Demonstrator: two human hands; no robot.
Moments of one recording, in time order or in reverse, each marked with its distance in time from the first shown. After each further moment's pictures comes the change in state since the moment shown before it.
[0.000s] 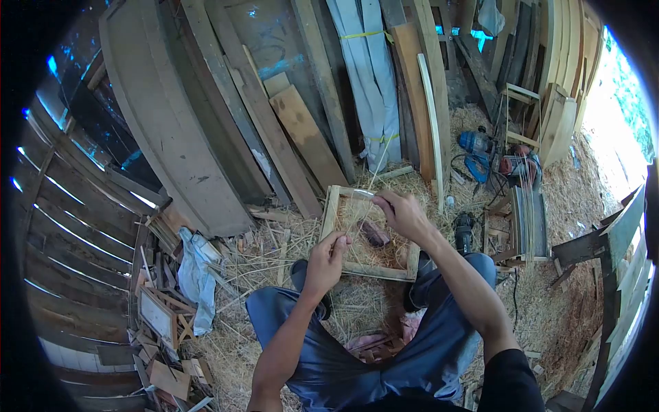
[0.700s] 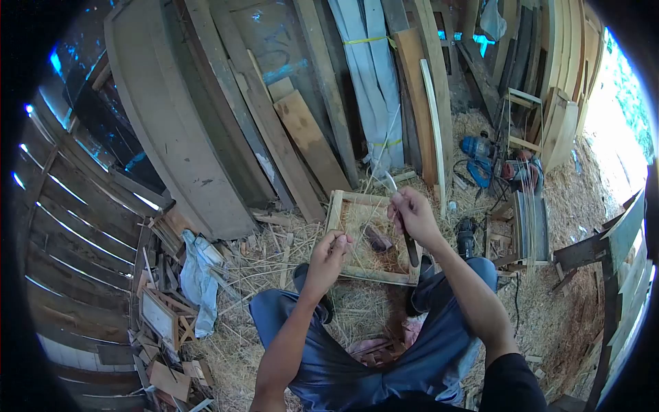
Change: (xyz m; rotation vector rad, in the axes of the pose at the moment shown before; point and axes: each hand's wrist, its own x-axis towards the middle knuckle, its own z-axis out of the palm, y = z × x) left_hand 0.006 -0.001 -0.002 -0.273 -0.047 -0.147; right_hand -0.008 0.005 -0.005 0.764 0.042 0.401
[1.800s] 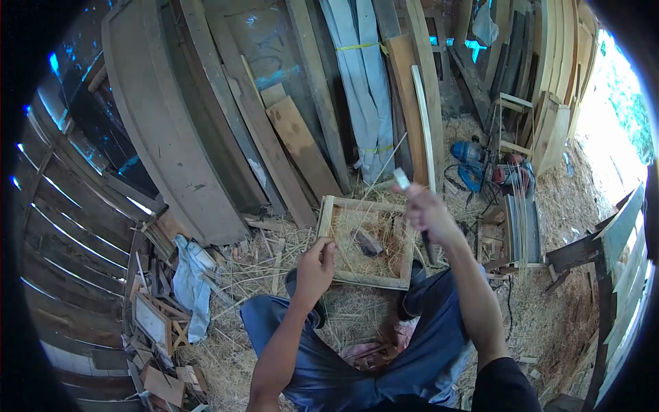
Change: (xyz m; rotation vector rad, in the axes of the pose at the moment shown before) left_hand -0.003 -0.002 -0.004 0.535 0.153 0.246; right_hand -0.008 -0.041 -0.044 0.256 -0.046 0.319
